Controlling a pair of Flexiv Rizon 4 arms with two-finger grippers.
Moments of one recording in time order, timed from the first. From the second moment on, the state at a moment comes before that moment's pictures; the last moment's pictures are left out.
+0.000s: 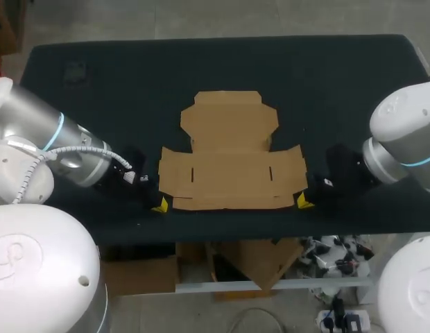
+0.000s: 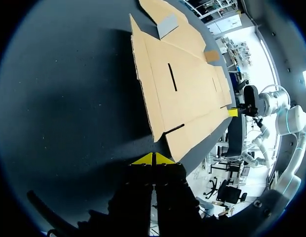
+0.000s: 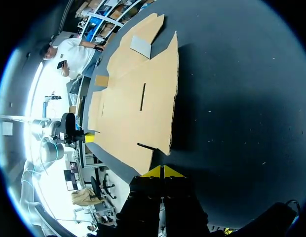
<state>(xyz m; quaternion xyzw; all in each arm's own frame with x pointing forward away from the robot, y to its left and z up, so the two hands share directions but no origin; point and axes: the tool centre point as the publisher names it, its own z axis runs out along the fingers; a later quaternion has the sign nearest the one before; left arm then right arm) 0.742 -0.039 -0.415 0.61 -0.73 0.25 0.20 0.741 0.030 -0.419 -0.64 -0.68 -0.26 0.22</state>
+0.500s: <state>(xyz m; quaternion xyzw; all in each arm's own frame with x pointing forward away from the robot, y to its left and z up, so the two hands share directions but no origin) 0.743 -0.044 -0.419 0.60 -0.73 0.24 0.21 0.741 0.037 -0.423 -0.64 -0.68 -0.26 0.23</state>
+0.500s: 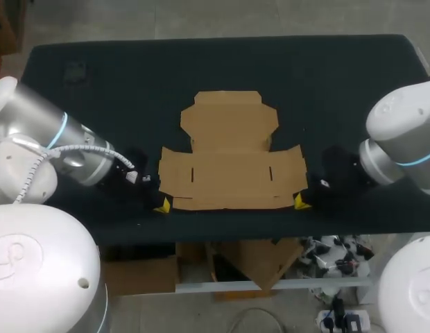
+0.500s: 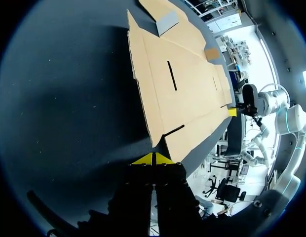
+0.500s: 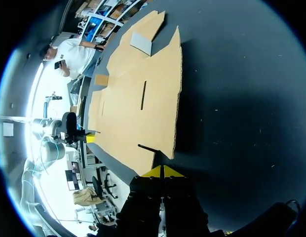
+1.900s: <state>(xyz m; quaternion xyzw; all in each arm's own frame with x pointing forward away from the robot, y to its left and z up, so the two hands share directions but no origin) 0.745 -0.061 -0.417 0.59 -0.74 0.24 0.22 0.750 0.046 -0.421 -0.64 -0.68 -0.27 0.23</state>
